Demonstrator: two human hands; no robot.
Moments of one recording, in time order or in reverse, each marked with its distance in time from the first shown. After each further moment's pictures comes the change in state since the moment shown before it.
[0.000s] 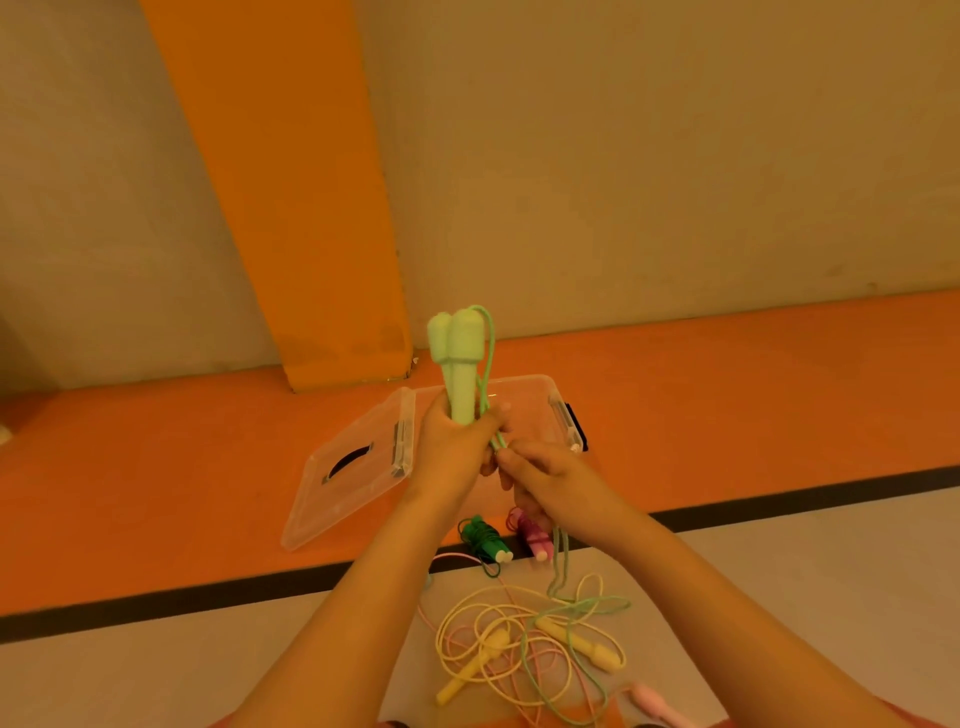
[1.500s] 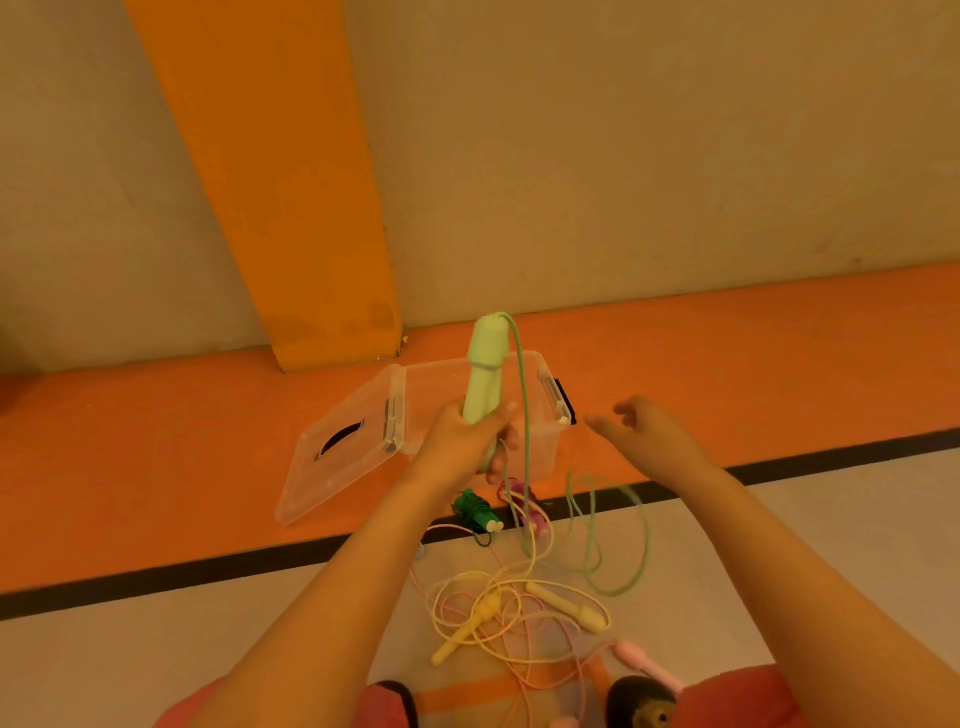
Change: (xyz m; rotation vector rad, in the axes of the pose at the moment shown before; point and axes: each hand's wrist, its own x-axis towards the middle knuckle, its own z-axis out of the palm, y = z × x) left_hand -0.017 -0.018 -0.003 0.031 -0.305 -0.133; right_hand -0.015 0.041 -0.084 -0.571 0.404 0.369
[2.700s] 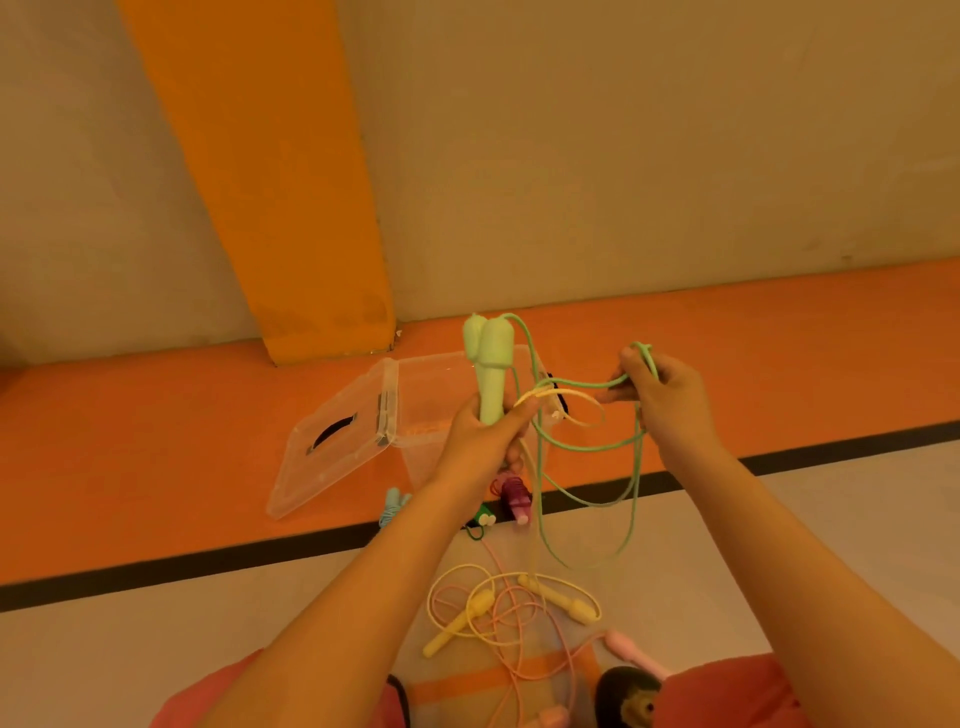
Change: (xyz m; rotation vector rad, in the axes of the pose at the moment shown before) left_hand 0.016 -0.026 0.028 -0.212 0.068 0.016; right_hand -0.005 -0.014 -0.016 0.751 0.290 -0.190
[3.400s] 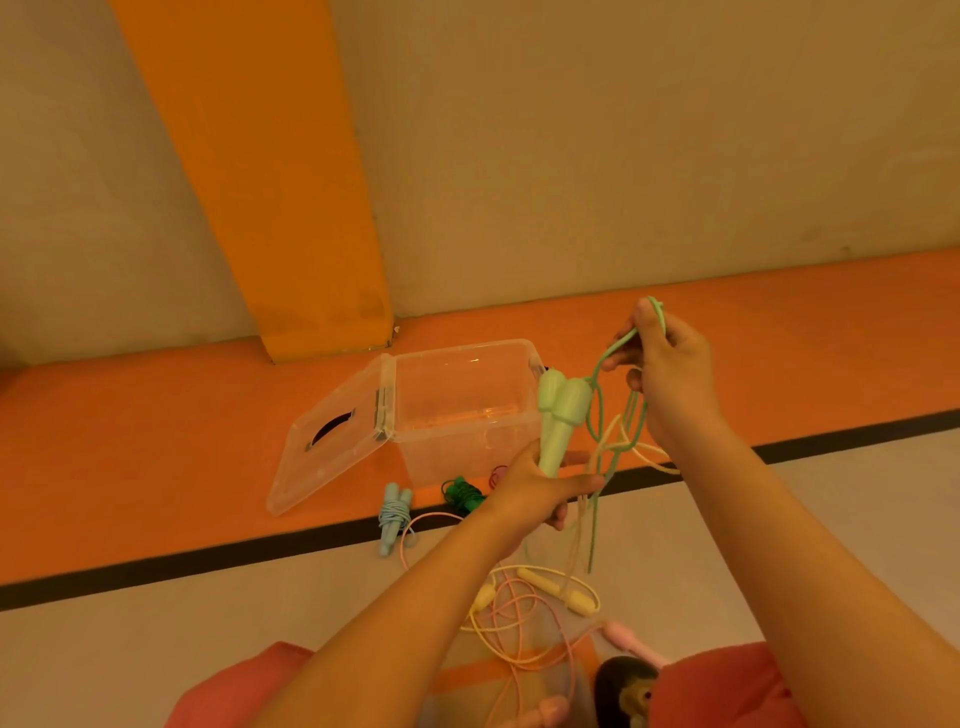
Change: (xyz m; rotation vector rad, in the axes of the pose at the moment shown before) left_hand -0.016 -0.050 0.027 0.220 -0.240 -0.233; right_hand -0.002 -0.028 0.005 0.221 0.068 -0.032
